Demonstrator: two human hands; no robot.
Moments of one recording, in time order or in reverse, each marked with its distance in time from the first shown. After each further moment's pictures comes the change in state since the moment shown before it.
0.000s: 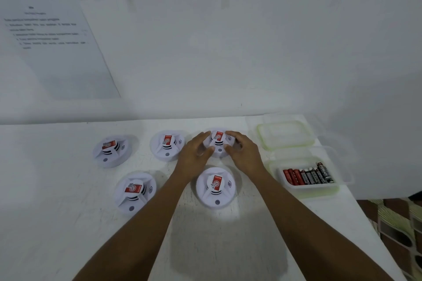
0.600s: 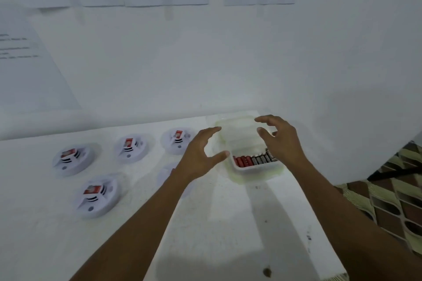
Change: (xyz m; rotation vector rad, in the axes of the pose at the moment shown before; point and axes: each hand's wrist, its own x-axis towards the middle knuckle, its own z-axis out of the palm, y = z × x) left_hand -0.040 0.106 0.070 -0.073 -0.212 0.191; right_hand -0.071 0.005 -0.190 -0.090 0.264 -0.096
